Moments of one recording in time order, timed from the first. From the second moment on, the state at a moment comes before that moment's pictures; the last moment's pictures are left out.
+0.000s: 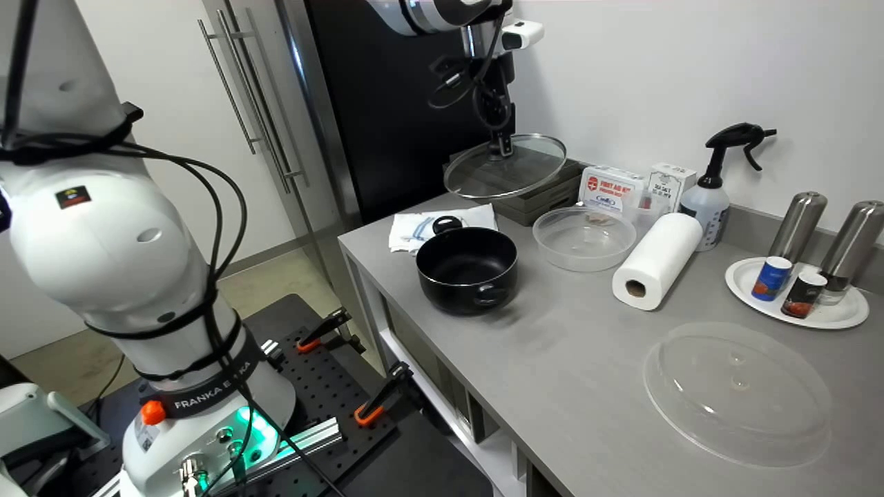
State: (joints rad) arm 0.01 0.10 -0.02 -2.10 -0.09 2.32 0.62
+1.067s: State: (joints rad) arm 0.06 0.31 -0.03 -2.08 -0.10 2.51 0.61
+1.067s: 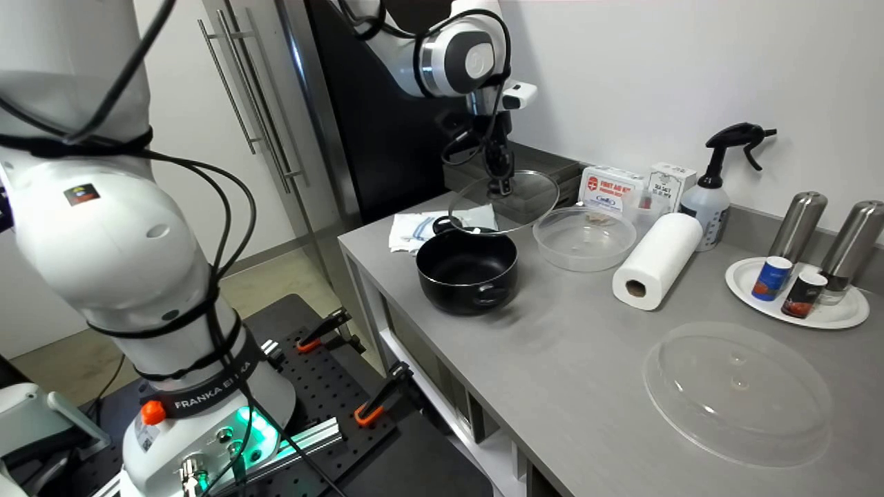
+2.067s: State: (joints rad) arm 0.11 0.43 -0.05 -2.07 -0.10 2.52 0.60
